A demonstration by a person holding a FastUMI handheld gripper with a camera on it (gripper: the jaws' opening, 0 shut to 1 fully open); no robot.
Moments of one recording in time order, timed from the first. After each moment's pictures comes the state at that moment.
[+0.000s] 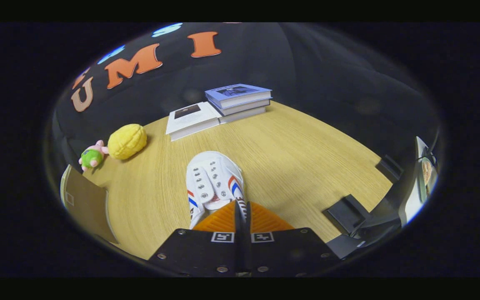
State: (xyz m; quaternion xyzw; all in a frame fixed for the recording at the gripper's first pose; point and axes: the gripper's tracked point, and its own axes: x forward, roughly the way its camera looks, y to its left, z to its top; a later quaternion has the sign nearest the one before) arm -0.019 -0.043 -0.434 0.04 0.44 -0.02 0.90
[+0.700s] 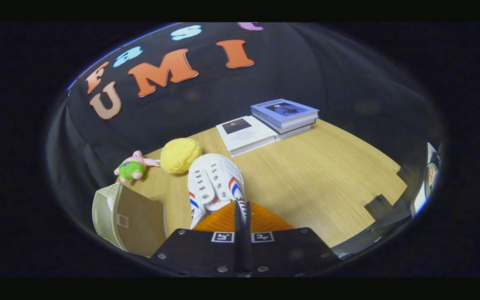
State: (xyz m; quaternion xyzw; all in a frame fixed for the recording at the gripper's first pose) arm -0.016 0.100 -0.344 0.08 0.41 0.05 0.91
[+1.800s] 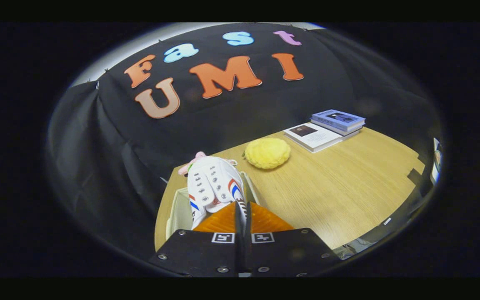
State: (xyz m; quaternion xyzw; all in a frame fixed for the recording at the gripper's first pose) arm -0.121 0.341 -0.293 0.09 0.36 0.11 0.92
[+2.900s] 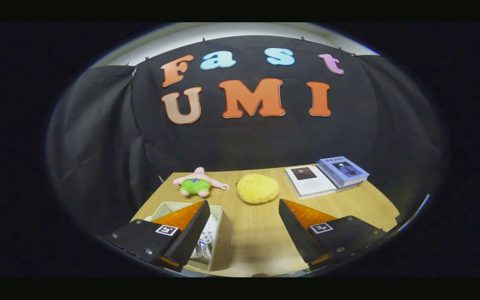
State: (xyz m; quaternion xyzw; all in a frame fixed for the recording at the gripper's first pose) arm -0.034 0.260 -0.188 -0.03 0.25 0.19 0.95
